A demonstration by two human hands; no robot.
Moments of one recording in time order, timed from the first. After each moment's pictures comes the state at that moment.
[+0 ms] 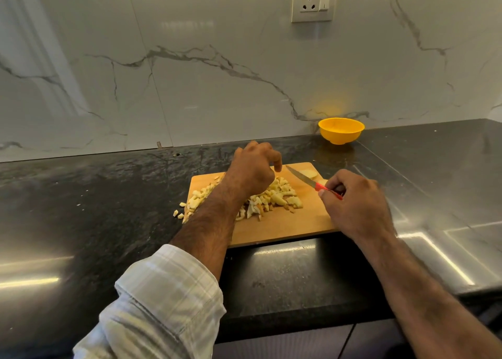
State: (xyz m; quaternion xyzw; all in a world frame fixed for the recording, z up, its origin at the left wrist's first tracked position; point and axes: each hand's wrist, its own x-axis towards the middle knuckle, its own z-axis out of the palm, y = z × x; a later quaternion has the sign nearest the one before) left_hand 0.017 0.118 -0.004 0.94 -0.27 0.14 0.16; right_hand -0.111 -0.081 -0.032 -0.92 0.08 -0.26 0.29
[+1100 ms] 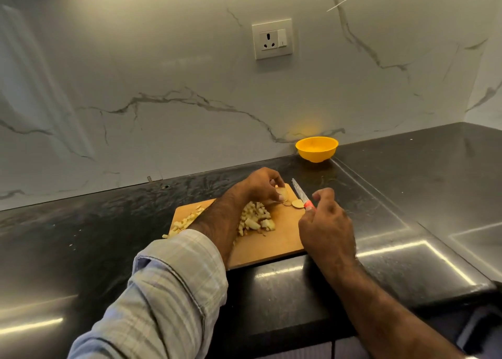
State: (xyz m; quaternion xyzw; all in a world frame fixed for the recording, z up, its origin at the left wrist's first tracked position) left_hand 0.059 0.036 0.001 0.94 -0.21 -0.10 0.26; right_hand -0.110 -0.084 -0.049 -0.87 0.16 -0.28 0.37
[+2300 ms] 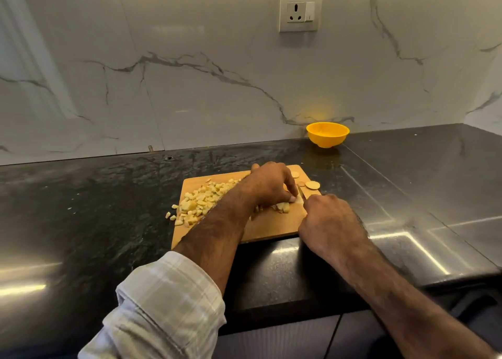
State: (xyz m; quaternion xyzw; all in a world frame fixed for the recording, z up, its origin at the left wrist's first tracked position) left_hand 0.000 0.071 -0.005 0.94 -0.30 -0.04 0.16; right_hand -0.155 -0.036 0.007 -0.99 0.09 -0.02 0.10
